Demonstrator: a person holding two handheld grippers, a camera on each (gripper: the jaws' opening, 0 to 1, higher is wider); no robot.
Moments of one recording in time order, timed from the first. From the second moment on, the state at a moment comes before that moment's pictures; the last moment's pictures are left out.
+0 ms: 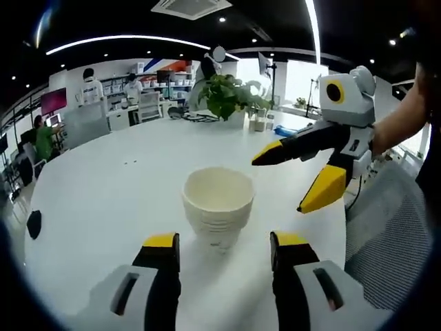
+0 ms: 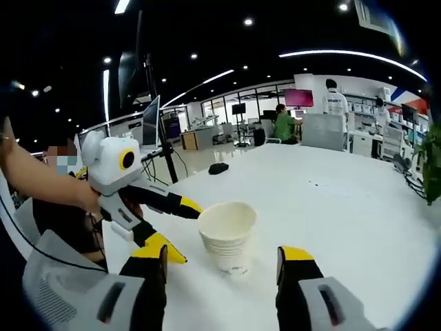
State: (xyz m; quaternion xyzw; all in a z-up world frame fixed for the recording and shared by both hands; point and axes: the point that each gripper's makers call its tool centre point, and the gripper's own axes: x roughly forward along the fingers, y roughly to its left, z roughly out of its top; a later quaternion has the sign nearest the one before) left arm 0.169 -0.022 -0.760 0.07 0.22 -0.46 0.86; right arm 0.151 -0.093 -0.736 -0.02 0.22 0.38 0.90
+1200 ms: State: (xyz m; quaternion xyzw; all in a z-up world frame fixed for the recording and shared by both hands) left arm 0.085 0.014 -0.742 0.06 0.17 -0.38 0.91; right arm 0.082 -0.157 -0.754 -0.08 0.20 0.36 0.91
